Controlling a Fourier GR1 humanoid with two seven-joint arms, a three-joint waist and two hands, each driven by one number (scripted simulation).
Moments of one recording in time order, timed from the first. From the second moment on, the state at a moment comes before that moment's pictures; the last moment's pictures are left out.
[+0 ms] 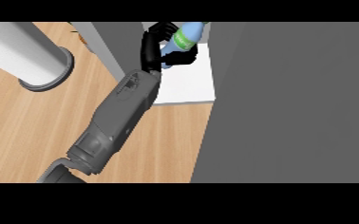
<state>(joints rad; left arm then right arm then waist) -1.01 0.00 -0.19 -0.50 0.29 0.63 -0.35 0.16 -0.40 0.76 -2.48 0.11 -0.46 0.19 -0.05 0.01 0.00</state>
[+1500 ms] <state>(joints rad) -1.13 0.01 -0.17 -0.06 0.21 0.79 -0.47 0.18 -0.43 0.76 -2.47 0.06 -0.46 0.11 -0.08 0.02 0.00</state>
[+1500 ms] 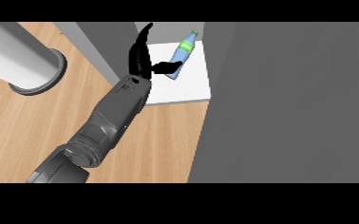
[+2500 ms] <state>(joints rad) -1.07 0.00 -0.06 -0.24 0.32 0.44 -0.70 0.18 -0.45 0.77 -2.48 0.05 -0.48 0.12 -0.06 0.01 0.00</state>
